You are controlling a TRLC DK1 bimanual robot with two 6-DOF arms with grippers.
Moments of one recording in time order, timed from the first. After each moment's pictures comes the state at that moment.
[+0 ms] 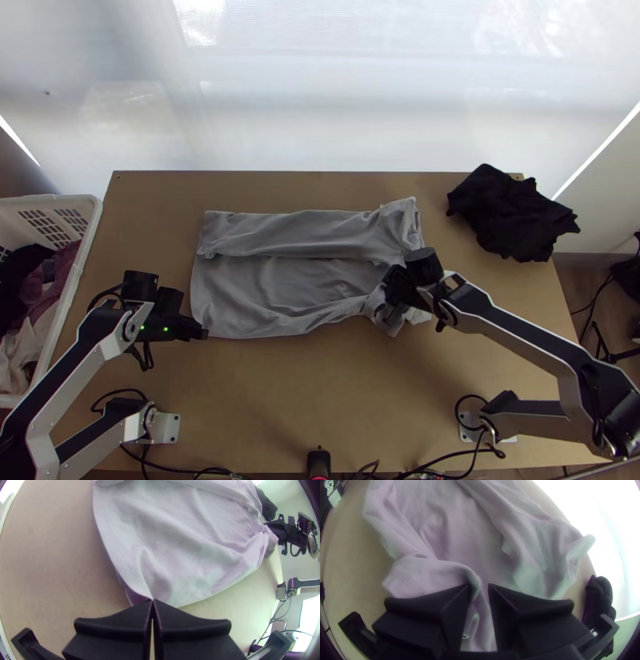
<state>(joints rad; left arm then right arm) -0.05 1.09 0.57 -0.68 0.30 0.10 0.58 1.42 0.75 -0.24 0.01 -0.44</state>
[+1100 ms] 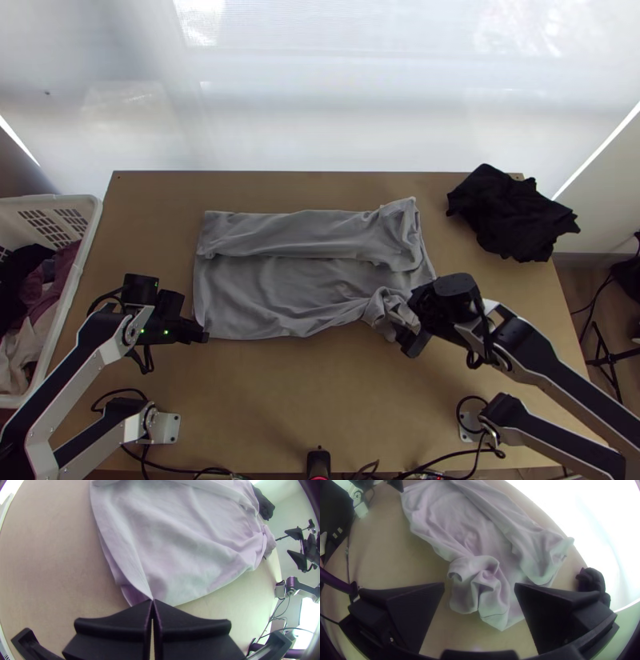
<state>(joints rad) -0.06 1.06 0.55 -0.68 0.31 0.09 0.71 0.96 0.74 -0.61 0.01 -0.27</state>
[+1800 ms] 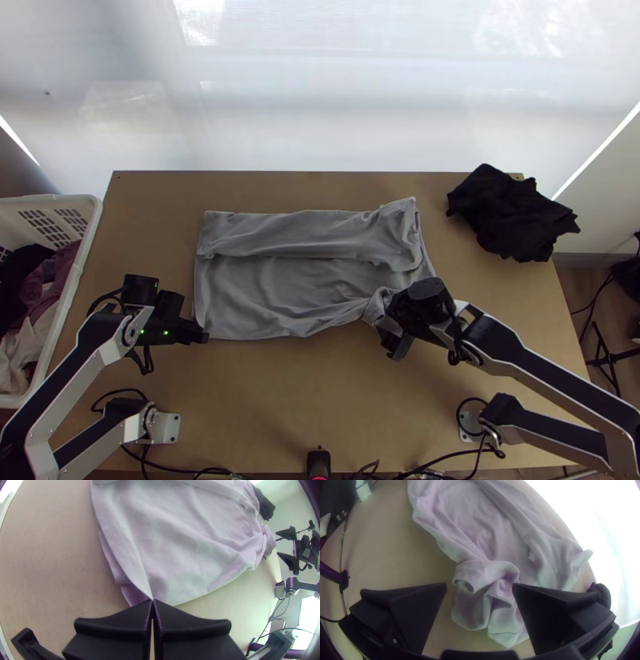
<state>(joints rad) -0.06 1.06 0.55 -0.69 0.31 0.09 0.77 1.10 0.67 -0.43 0.01 -0.34</state>
